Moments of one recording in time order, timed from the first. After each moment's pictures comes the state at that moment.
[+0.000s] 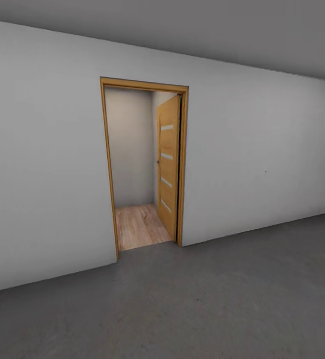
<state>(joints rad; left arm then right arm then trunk) -0.20 0.02 -0.02 0.00 0.27 -0.11 -0.01 -0.12 -0.04 0.23 0.03 -0.20 -0.23 -0.07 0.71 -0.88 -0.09</state>
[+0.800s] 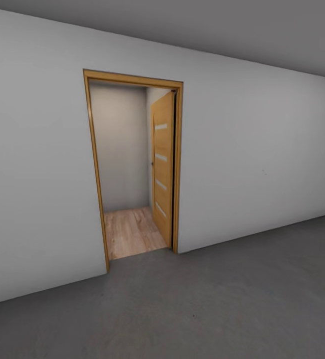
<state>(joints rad) -0.20 0.02 -0.02 0.00 0.27 -0.11 -0.01 -0.12 -0.05 0.24 0.03 -0.19 -0.22 -0.06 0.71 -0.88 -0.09</state>
